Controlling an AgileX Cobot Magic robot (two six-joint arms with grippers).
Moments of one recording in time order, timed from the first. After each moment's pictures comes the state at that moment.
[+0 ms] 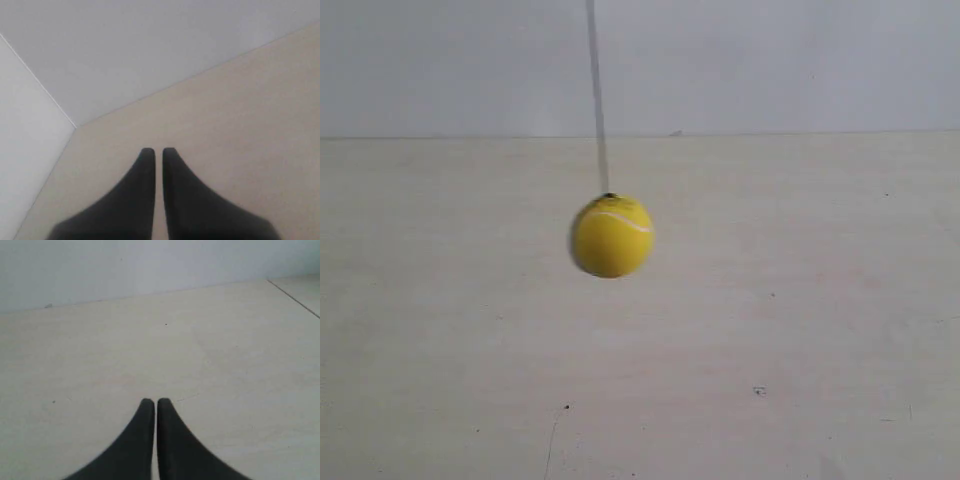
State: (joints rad) left arm 0.10 0.00 0.00 0.25 0.23 0.20; right arm -0.05 0.00 0.00 0.00 0.33 0.12
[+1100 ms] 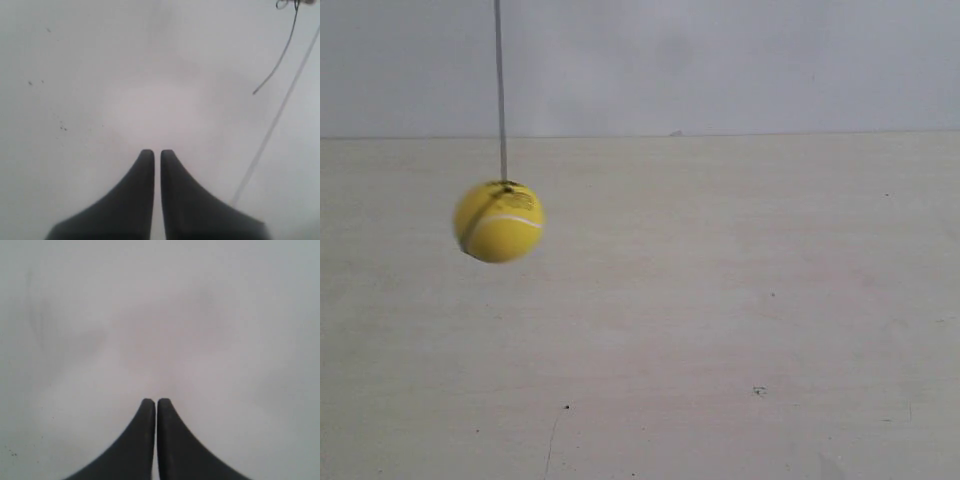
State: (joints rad) left arm 0.10 0.17 -0.22 0.91 -0.45 -1.32; right arm -0.05 0.08 -0.28 -0.19 -0.19 0.54
